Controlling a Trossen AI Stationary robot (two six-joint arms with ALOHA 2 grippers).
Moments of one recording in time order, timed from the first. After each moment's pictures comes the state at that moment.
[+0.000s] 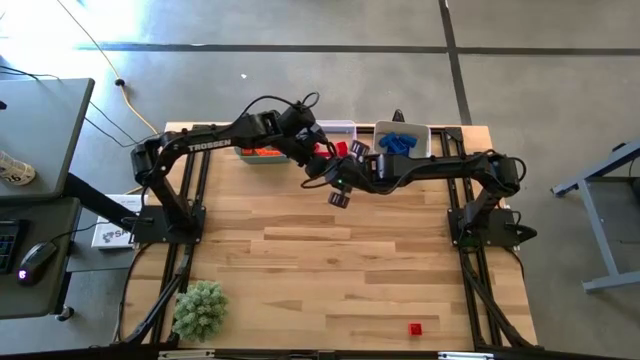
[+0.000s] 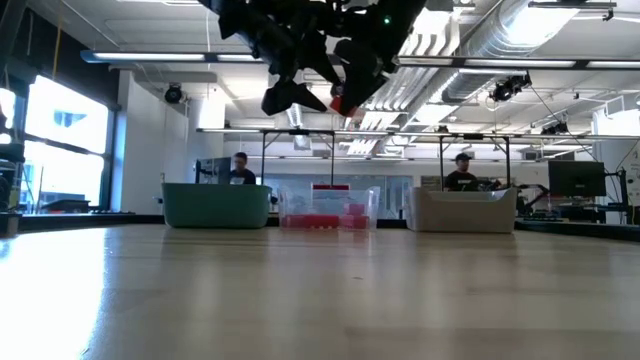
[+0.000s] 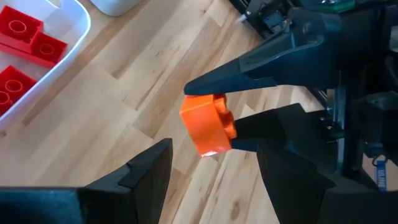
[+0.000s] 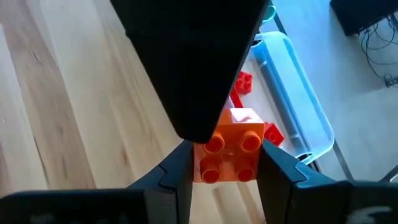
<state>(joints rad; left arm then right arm) 0.50 1.71 1.45 -0.57 0.39 -0.43 -0.05 1.74 1.51 -0.73 0.50 0.05</state>
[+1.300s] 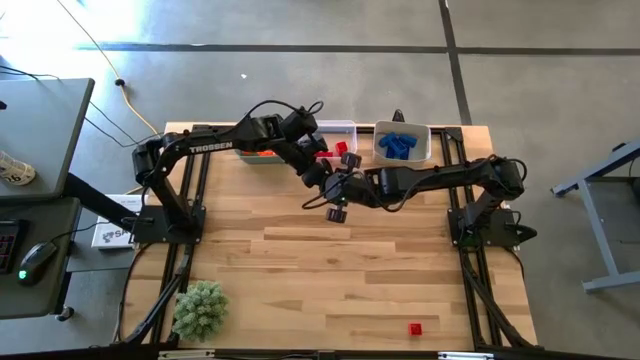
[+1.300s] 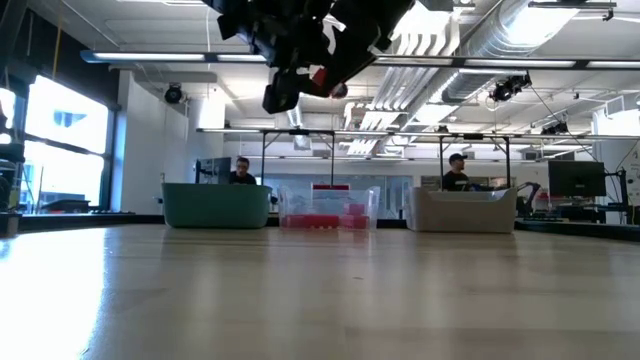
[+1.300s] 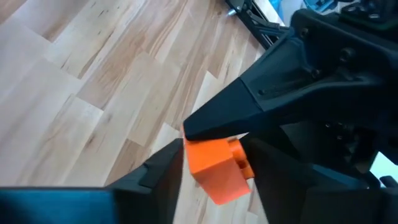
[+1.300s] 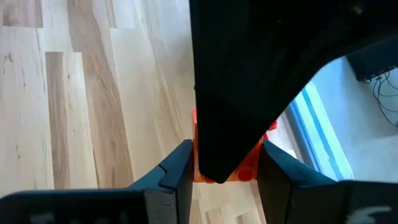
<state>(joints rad) 0.49 1.72 1.46 -0.63 0.55 -0.41 0.06 1.72 1.51 -0.64 0.50 -0.01</state>
